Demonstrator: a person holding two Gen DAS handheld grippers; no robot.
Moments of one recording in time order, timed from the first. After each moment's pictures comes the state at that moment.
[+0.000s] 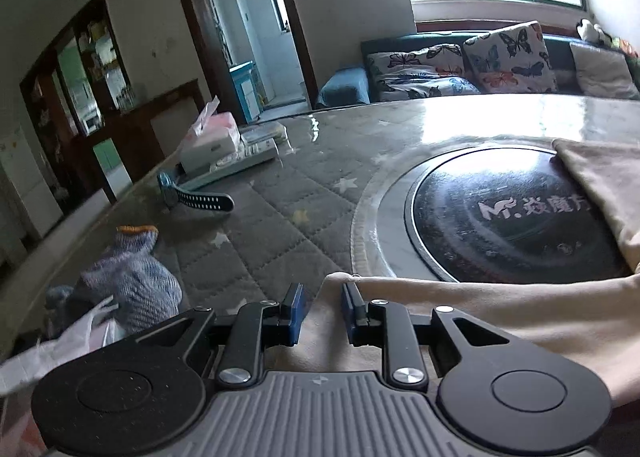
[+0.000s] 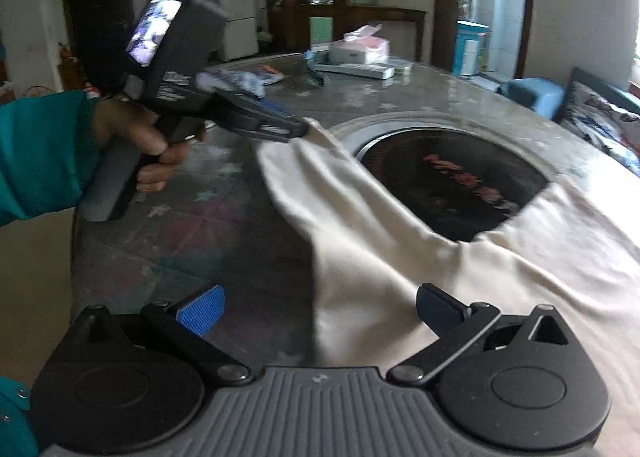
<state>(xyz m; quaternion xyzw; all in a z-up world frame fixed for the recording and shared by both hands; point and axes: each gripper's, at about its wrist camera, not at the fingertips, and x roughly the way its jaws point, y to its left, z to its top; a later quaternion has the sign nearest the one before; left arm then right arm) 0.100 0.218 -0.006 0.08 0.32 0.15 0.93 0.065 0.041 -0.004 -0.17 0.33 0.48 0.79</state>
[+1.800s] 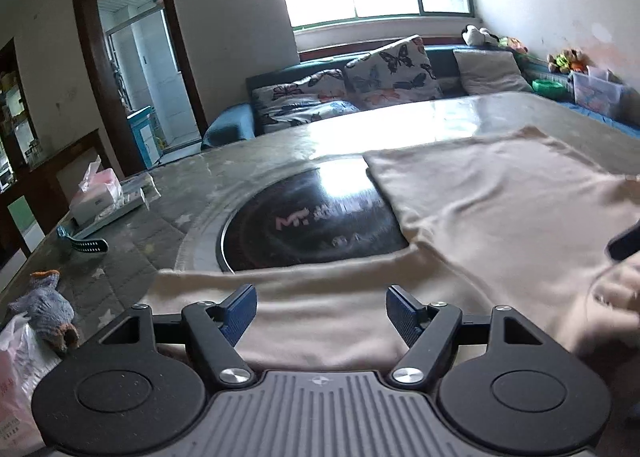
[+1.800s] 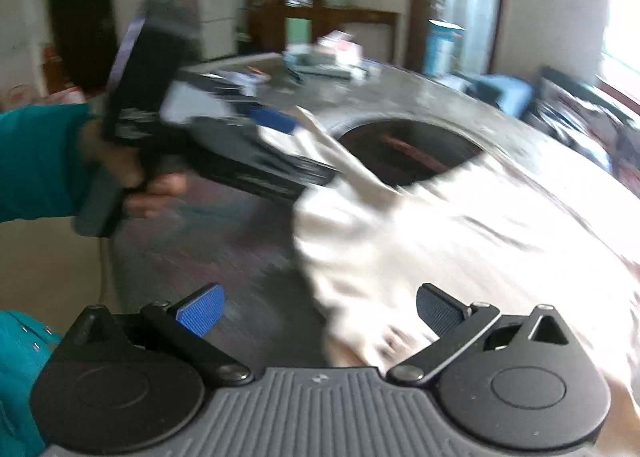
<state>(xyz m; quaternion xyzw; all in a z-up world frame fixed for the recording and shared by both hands) 0.044 0.111 0.001 0.11 0.29 -0.01 0.95 0.010 -0.048 0.022 -0.17 0.34 0.43 0.82</state>
